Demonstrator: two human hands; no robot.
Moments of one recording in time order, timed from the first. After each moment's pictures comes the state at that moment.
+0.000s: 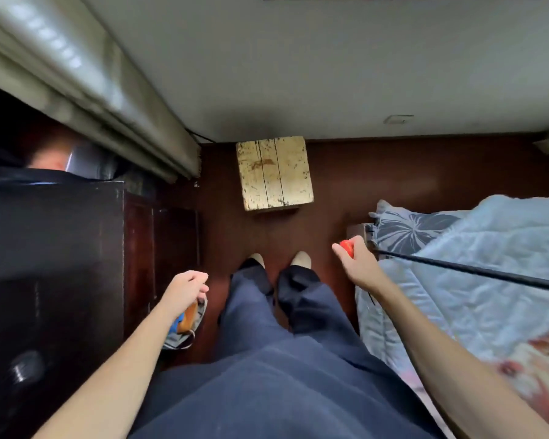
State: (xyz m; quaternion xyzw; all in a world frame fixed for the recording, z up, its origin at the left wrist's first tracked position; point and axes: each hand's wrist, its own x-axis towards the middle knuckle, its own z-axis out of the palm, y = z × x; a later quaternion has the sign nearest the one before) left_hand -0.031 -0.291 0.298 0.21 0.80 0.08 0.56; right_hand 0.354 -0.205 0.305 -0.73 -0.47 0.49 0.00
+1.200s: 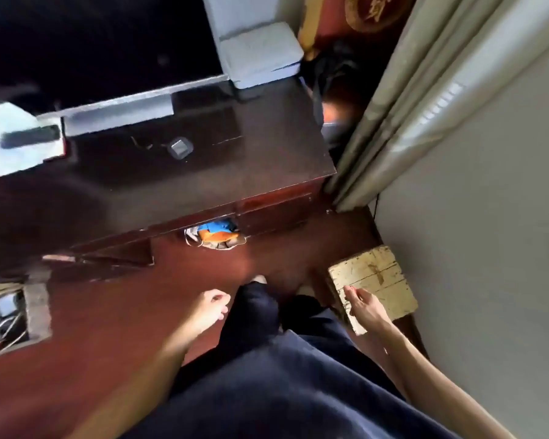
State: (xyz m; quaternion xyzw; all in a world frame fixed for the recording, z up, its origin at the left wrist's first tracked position) left_hand 0.108 -0.426 0.354 -0.23 0.79 0.38 0.42; right_hand 0.168 -0.061 0.354 -0.35 -0.77 0.42 -0.33
